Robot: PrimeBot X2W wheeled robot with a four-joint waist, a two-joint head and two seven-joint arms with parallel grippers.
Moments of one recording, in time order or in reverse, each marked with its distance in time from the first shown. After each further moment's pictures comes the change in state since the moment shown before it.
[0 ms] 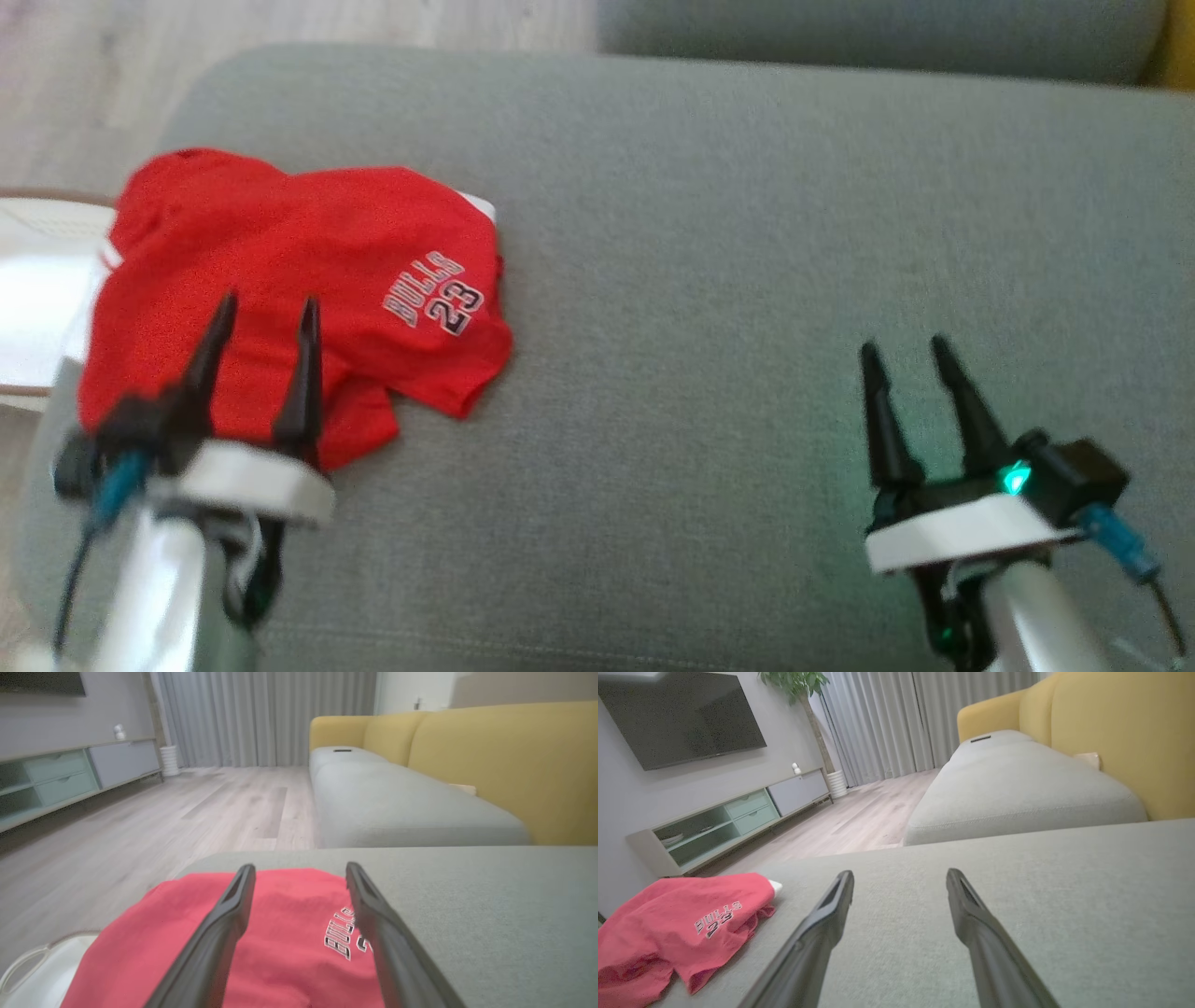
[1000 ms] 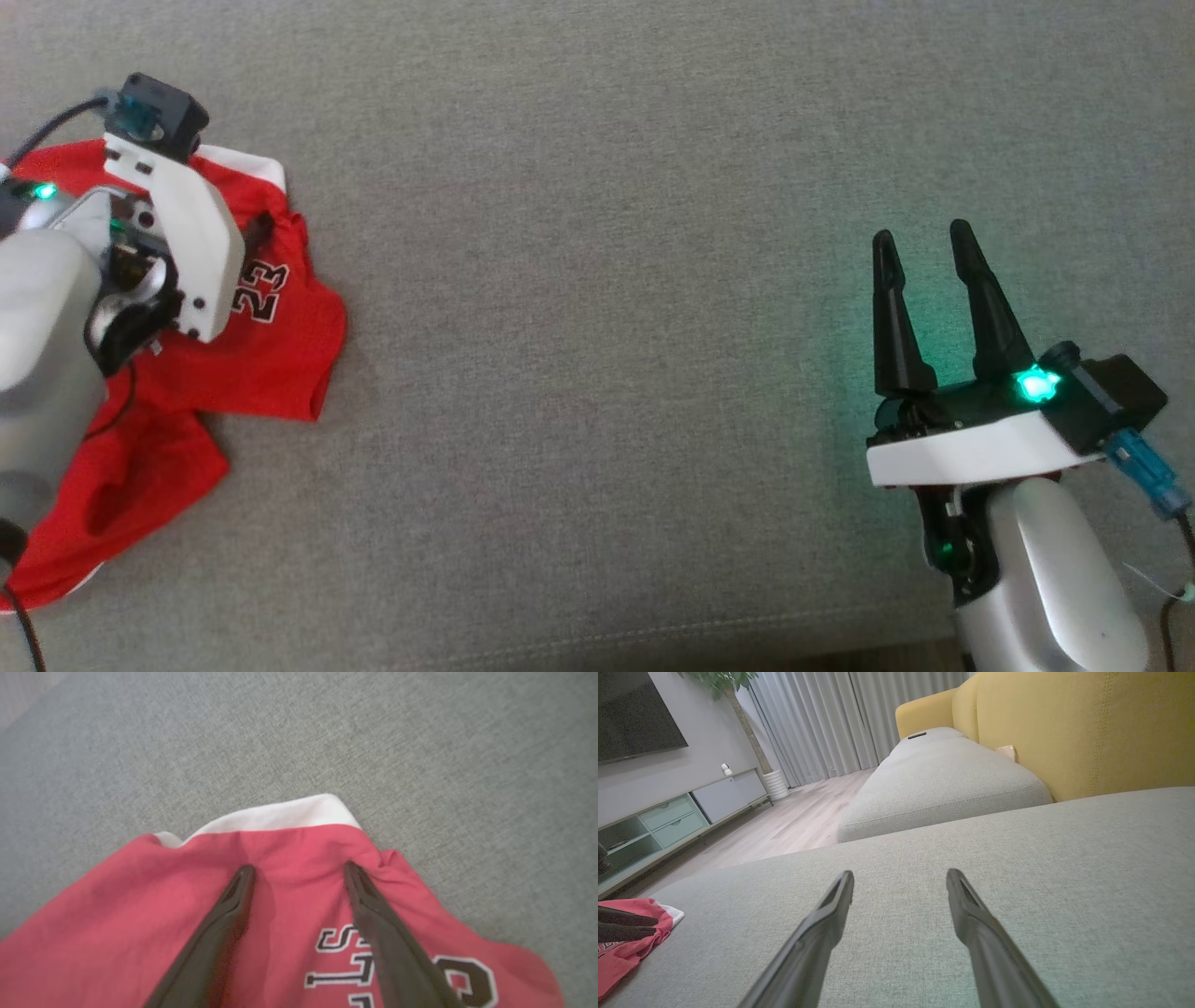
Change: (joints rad) left arm -0.781 0.427 -0.839 0.499 -0.516 -0.014 0.655; right arm -0.137 -0.001 -0.001 -0.077 -0.004 0.000 -0.004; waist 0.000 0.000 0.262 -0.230
